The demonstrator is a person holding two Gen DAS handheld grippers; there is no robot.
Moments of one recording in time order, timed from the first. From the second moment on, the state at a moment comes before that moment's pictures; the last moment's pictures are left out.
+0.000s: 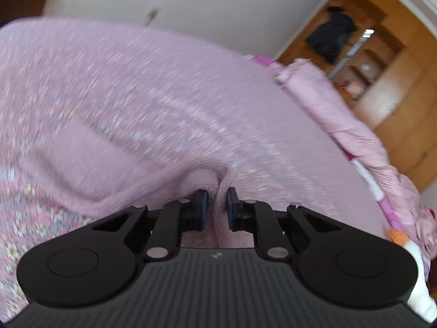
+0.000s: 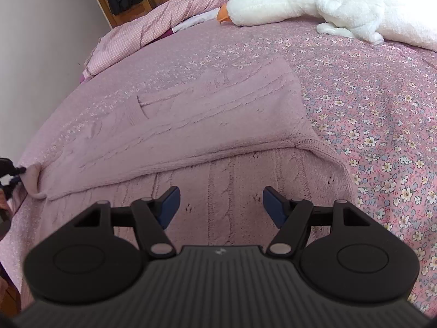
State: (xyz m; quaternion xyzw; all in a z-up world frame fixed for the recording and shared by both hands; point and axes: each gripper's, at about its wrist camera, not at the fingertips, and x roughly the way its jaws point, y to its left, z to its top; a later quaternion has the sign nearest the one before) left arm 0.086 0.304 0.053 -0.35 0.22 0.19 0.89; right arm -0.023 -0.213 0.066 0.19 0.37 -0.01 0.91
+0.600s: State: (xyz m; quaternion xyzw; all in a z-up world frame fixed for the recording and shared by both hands) left arm 0.047 0.178 0.141 -0.28 0.16 -0.02 0.95; right arm -0.035 -0.217 0.076 0.19 0.34 0.00 0.92
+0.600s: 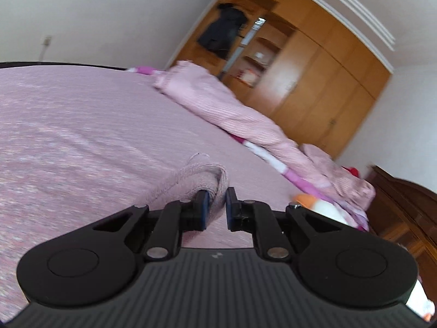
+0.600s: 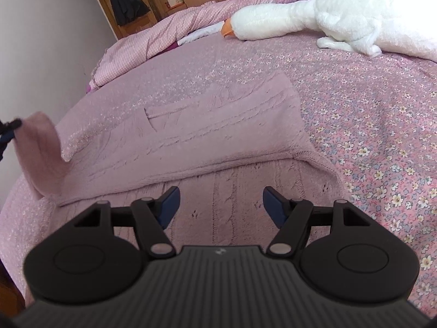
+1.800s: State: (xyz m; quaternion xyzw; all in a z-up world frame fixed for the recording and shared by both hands) left arm 0.009 0.095 0.052 -0.08 0.36 -0.04 0.93; right arm 0.054 -0.150 0.095 0.23 0.36 0.15 0.89
